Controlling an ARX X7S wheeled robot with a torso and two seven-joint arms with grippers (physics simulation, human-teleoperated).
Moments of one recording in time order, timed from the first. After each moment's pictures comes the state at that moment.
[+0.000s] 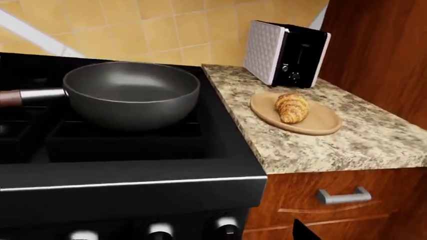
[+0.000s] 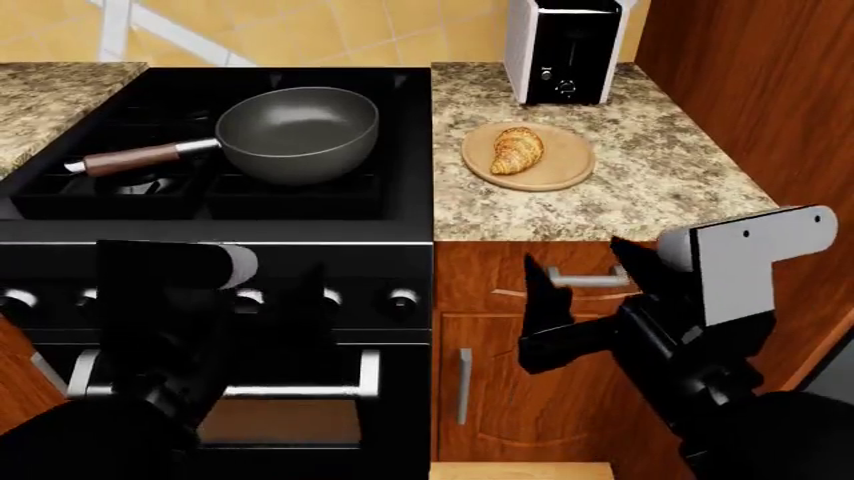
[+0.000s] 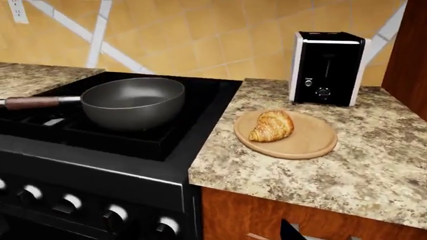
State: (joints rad) left arm -0.48 -0.26 -0.28 0.79 -1.00 -1.41 -0.39; right arm 0.59 0.45 0.16 -0.78 1.42 1.35 0.72
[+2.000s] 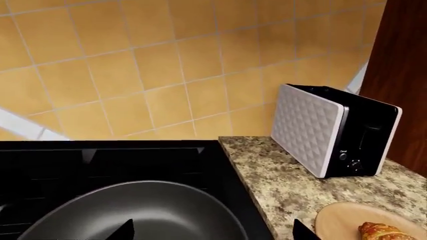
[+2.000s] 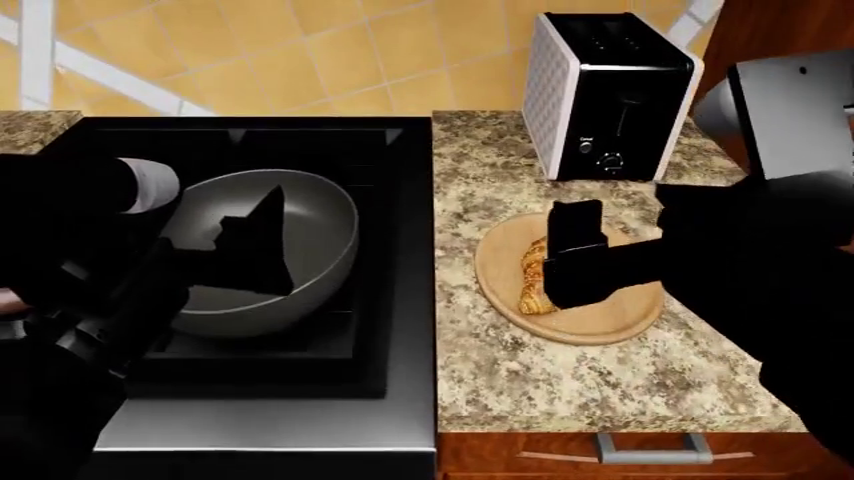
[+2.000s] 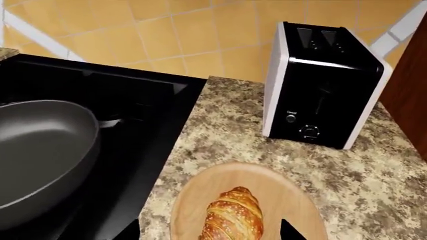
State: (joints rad) left arm -0.68 -0.47 -0.28 0.69 -1.42 -1.31 -0.66; right arm 1.22 0.76 -0.40 -0.49 2.29 1.06 1.48
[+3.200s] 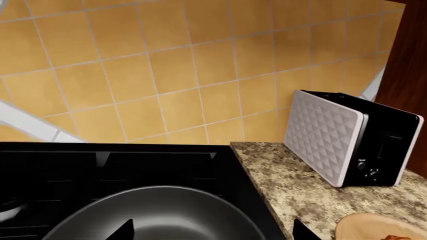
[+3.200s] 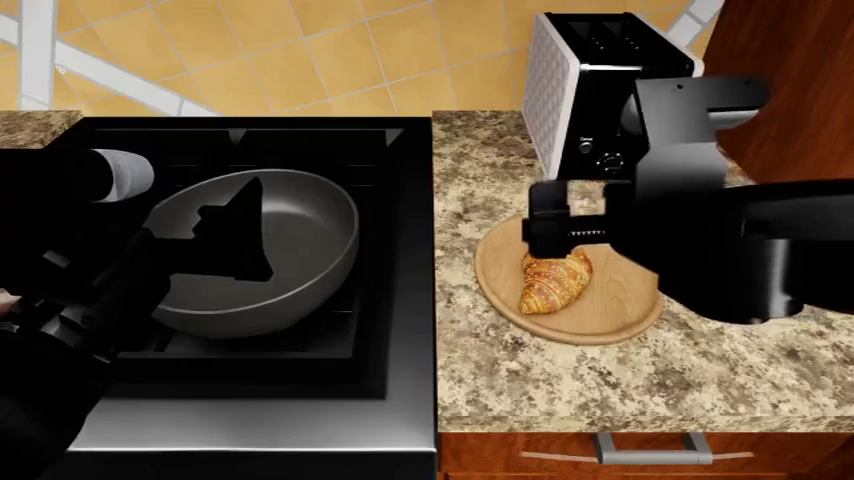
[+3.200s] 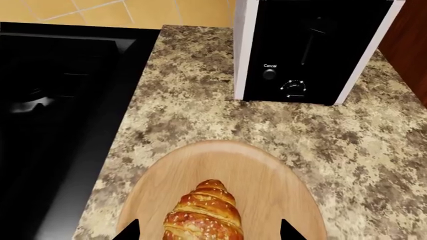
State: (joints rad) left arm -0.64 -0.53 -0.25 0.65 -1.28 -1.21 -0.53; right arm 1.31 0.70 -0.75 -0.08 1.95 0.97 1.18
